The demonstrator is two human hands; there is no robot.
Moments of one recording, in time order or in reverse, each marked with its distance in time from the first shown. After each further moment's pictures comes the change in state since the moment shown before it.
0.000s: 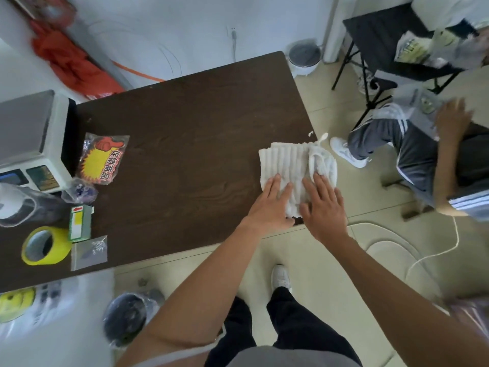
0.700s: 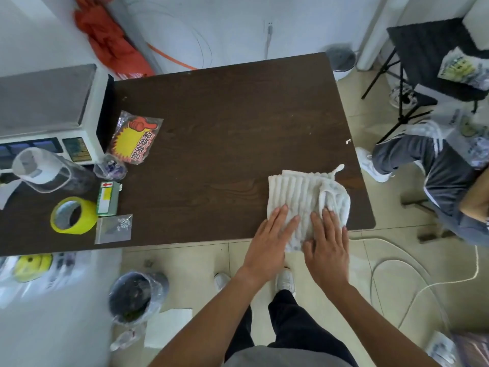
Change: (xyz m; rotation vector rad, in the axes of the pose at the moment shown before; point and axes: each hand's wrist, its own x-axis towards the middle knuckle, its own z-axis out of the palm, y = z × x) left_hand -0.087 -0.048 0.075 -0.049 0.417 0.097; right_hand -0.073 -0.049 0.033 -0.032 -0.008 -0.027
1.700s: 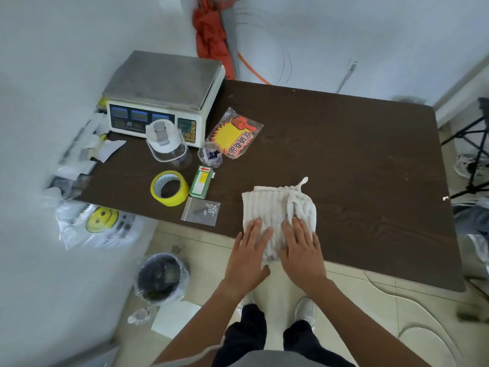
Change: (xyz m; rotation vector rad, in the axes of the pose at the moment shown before) left_hand -0.149 -0.172 -0.064 0.046 0.118 -0.419; right_hand 0.007 -0.233 0.059 -0.149 -0.326 -0.393
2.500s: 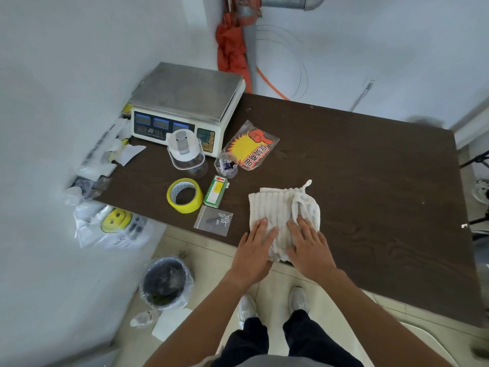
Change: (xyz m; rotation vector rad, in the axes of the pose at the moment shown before) left_hand 0.031 -0.020 -0.020 -0.013 -0.042 -0.029; right_hand 0.050 0.000 -0.022 -0.022 -0.120 -0.124
